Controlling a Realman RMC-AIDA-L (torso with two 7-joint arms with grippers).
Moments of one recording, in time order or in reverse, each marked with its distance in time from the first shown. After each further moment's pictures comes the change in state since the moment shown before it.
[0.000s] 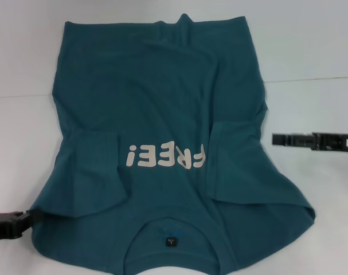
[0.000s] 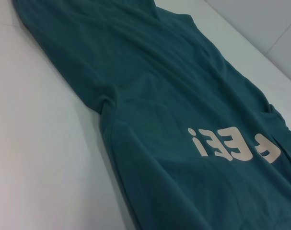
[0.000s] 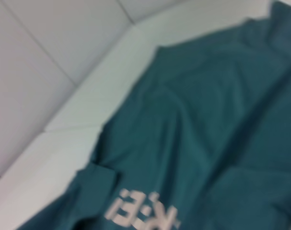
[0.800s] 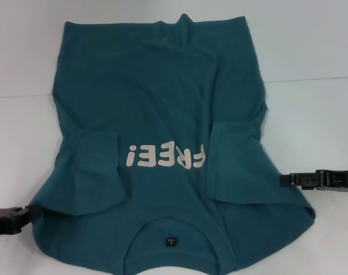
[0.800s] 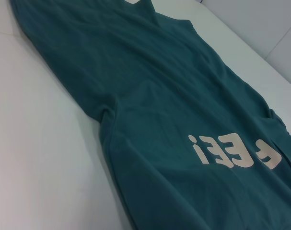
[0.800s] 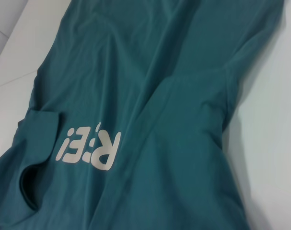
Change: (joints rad) left arm -0.006 0.001 0.000 0.008 -0.007 -0.003 -0.002; right arm -0.011 -0.001 -0.010 0.052 -0.181 0.029 0.171
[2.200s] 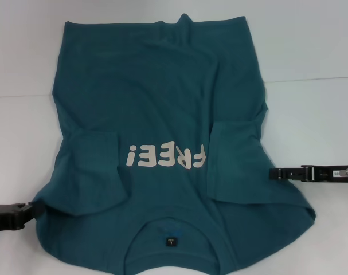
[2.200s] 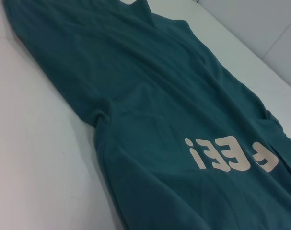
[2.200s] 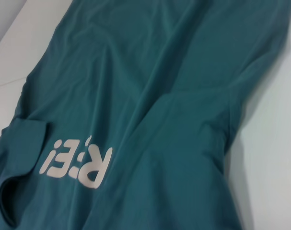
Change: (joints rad) left arm -0.018 0.002 0.000 -0.004 0.007 0.000 -0.009; right arm 0.013 0.053 -0.025 -0.011 0.005 0.126 -0.060
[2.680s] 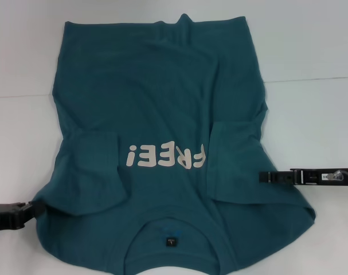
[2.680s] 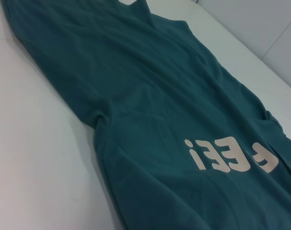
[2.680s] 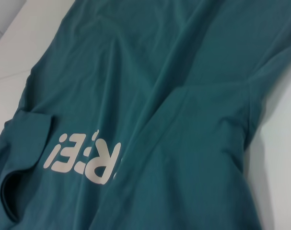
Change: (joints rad) left arm -0.002 0.002 0.000 -0.001 -0.001 0.000 0.001; right arm 0.009 0.027 -0.012 0.011 -0.005 0.028 -0.022
